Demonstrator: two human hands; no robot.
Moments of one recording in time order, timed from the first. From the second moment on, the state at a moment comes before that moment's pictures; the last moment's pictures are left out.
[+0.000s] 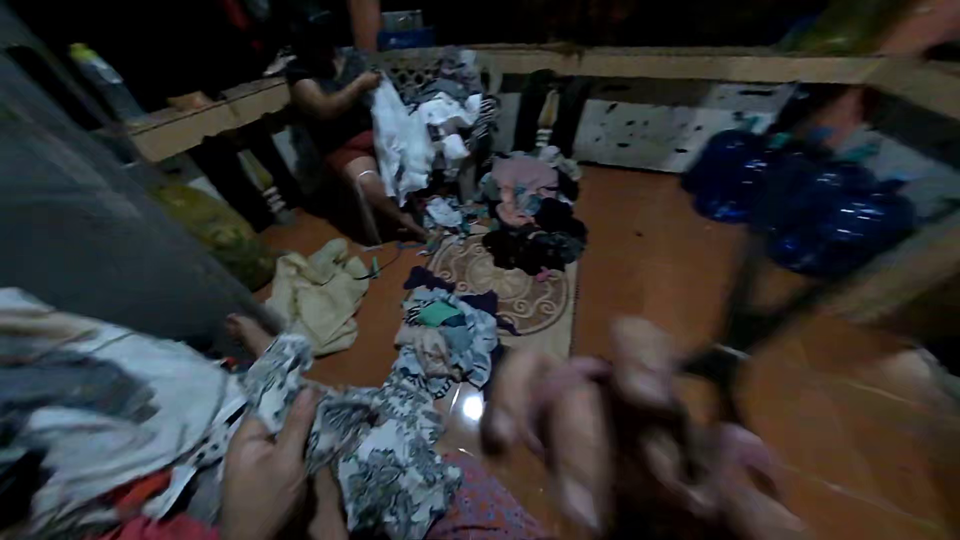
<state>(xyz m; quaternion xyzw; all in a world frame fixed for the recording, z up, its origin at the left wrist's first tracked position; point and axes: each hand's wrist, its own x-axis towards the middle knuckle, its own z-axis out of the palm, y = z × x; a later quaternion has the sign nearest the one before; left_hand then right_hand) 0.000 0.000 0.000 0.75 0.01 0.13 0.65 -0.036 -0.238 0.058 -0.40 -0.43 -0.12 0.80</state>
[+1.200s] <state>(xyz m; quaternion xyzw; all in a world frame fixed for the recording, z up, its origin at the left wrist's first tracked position) 0.039 0.023 0.037 0.59 0.10 0.05 0.80 0.054 -0.168 -0.083 -0.72 -0.39 0.10 0.57</state>
